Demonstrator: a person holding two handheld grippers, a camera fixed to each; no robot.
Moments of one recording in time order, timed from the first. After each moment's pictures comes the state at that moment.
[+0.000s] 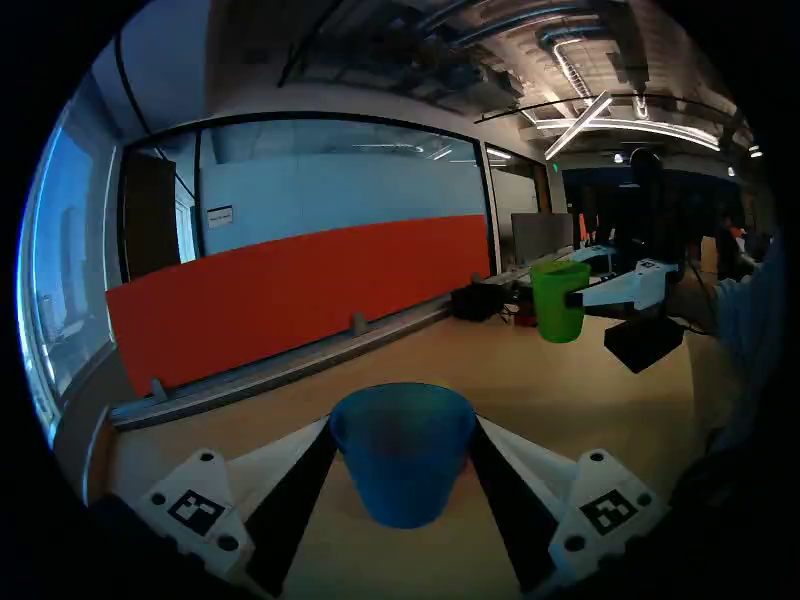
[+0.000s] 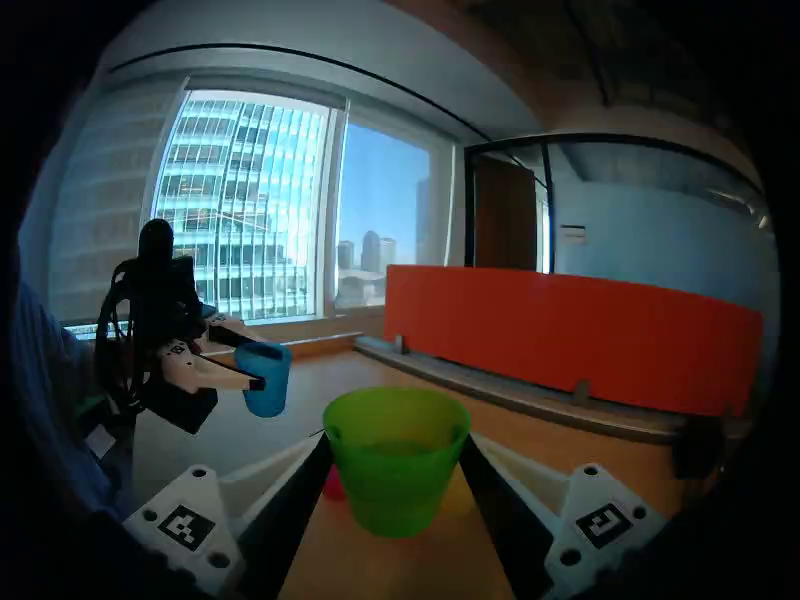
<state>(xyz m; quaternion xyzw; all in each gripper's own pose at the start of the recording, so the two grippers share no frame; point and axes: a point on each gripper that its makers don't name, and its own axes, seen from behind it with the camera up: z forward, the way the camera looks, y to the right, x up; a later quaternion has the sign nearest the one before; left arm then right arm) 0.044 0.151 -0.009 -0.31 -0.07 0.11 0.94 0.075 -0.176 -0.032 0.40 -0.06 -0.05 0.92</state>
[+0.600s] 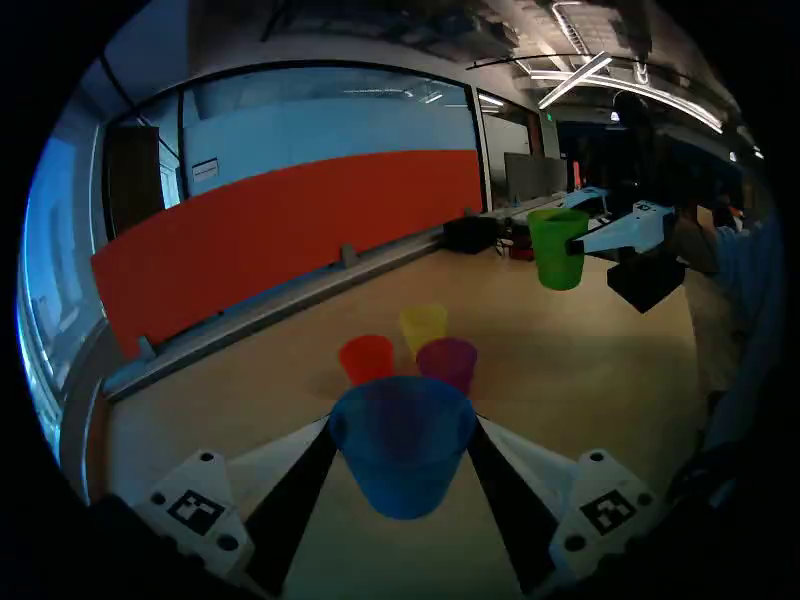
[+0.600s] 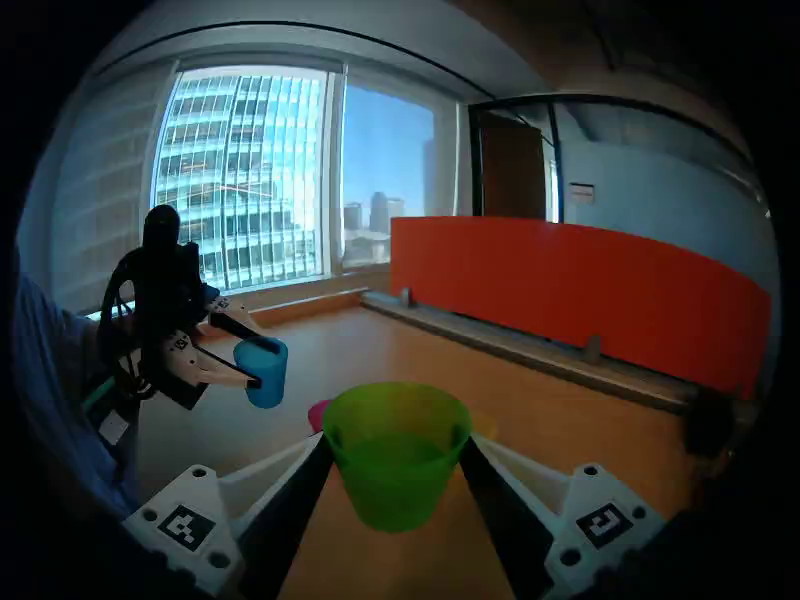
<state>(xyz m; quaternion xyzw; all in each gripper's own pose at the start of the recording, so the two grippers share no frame) -0.027 0.143 -0.008 -0.31 -0.16 0.15 0.92 0.026 -0.162 -0.028 0.41 -0.13 -0.07 0.90</state>
